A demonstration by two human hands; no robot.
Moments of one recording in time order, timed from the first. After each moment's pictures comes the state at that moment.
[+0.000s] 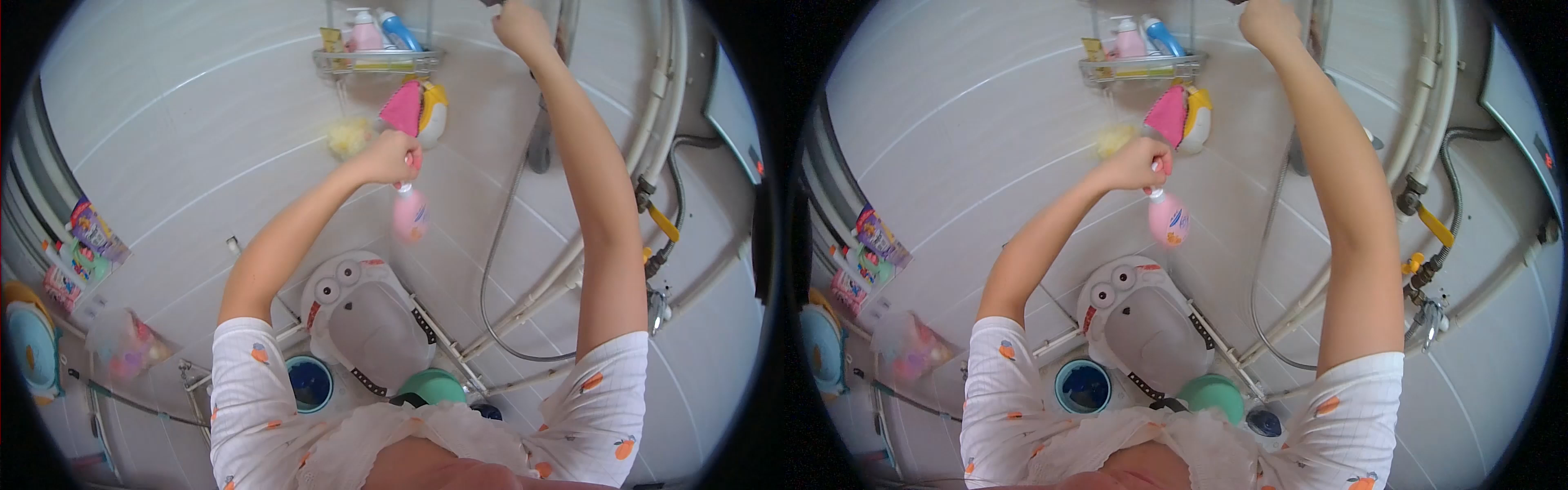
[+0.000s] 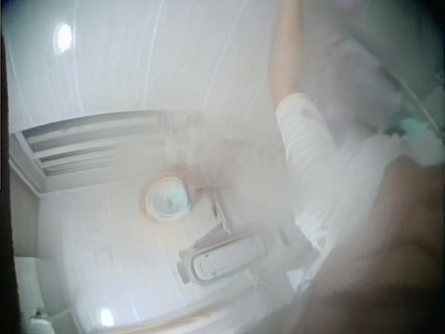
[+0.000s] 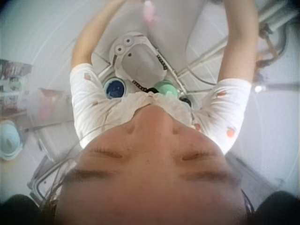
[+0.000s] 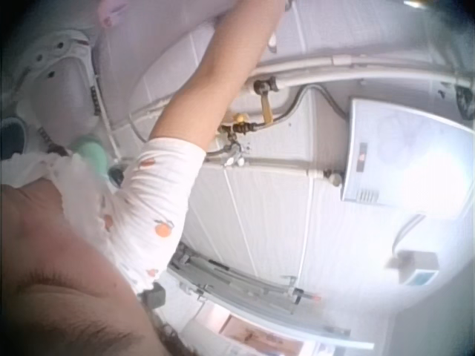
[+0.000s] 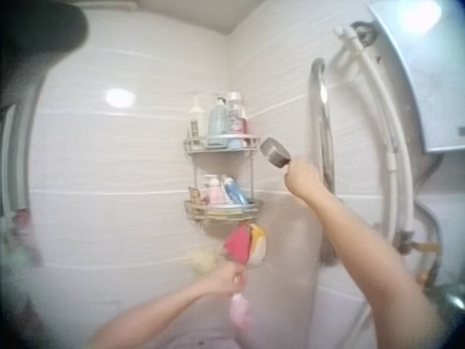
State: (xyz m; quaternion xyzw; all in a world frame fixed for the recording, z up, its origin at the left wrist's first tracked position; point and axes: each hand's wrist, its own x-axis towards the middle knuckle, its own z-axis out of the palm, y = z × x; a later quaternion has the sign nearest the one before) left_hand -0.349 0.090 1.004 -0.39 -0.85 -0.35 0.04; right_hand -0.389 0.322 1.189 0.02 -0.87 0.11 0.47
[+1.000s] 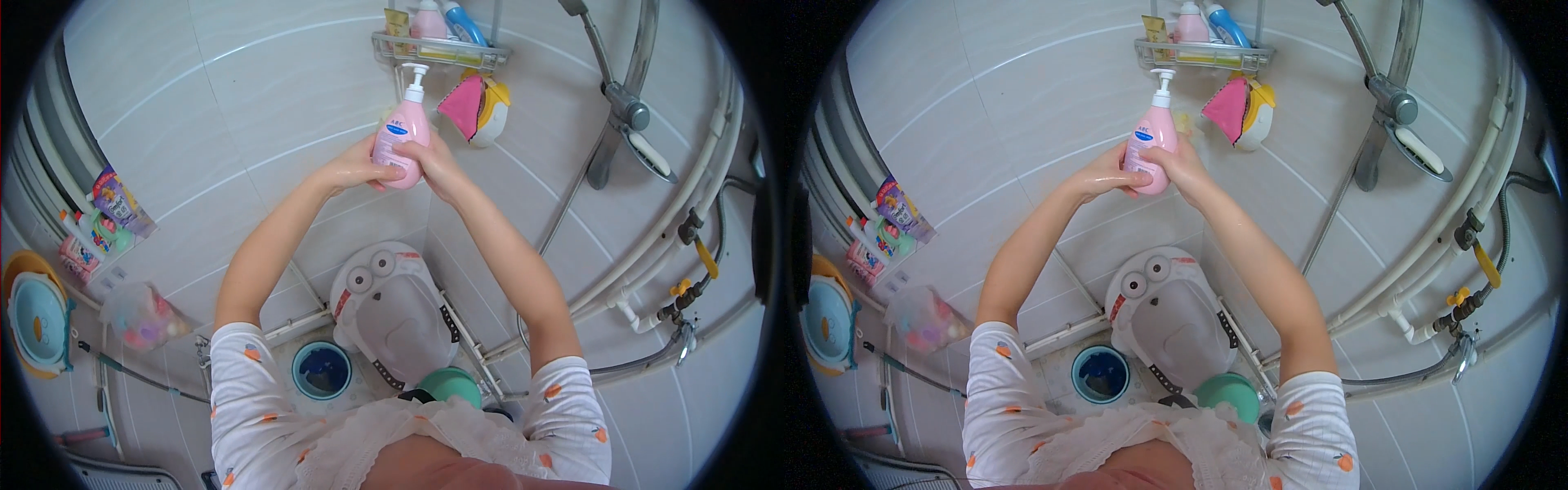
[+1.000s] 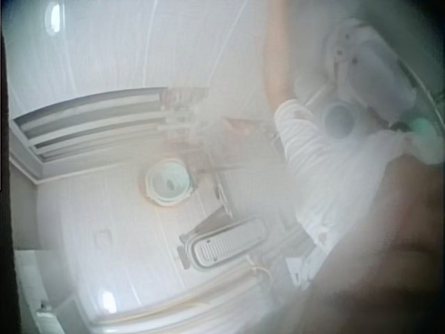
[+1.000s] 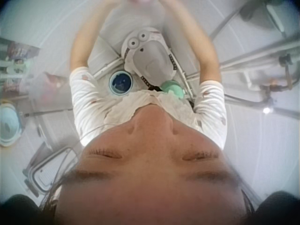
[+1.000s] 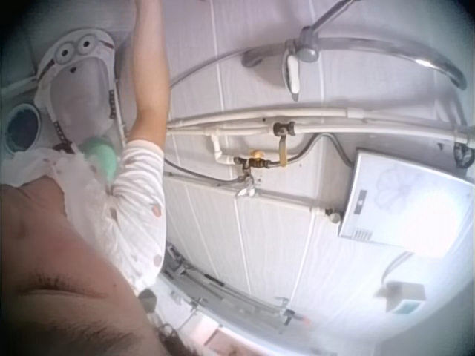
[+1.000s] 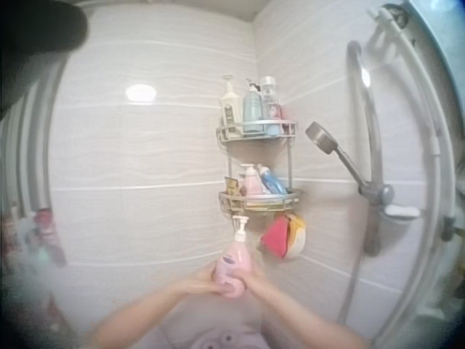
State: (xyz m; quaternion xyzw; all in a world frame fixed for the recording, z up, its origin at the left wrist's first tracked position) left_hand -0.341 -0.042 0.976 -0.23 -0.80 -0.55 -0.08; right_hand -0.358 0.129 0.963 0.28 -0.63 0.73 0.02
